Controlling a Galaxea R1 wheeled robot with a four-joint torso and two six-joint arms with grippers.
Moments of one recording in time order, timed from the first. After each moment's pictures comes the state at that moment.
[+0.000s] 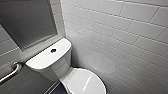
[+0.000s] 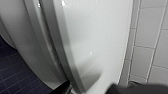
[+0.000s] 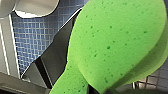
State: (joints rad) left arm 0.87 2.72 -1.96 0.32 -0.27 -1.08; right arm -1.48 2.35 -1.75 0.18 0.29 0.18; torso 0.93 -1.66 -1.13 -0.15
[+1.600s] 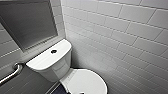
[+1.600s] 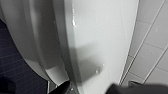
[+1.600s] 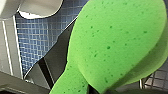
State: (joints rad) left arm 0.85 2.62 -1.79 0.33 -0.27 -1.37; right arm -1.47 2.36 -1.75 0.18 0.29 0.18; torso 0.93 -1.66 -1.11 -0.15
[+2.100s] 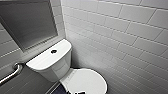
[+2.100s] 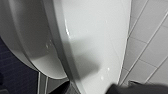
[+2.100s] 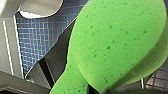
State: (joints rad) left arm 0.84 2.56 -1.65 0.33 -0.30 -1.38; right arm -1.47 2.37 -1.75 0.18 0.29 0.18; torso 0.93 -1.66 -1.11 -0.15
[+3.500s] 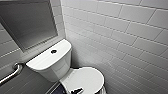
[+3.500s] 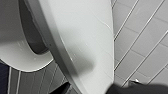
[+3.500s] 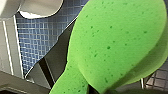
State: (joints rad) left arm 0.84 2.45 -1.52 0.32 -0.48 -1.41; right arm -1.47 2.37 -1.75 0.18 0.29 0.18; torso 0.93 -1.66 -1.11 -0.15
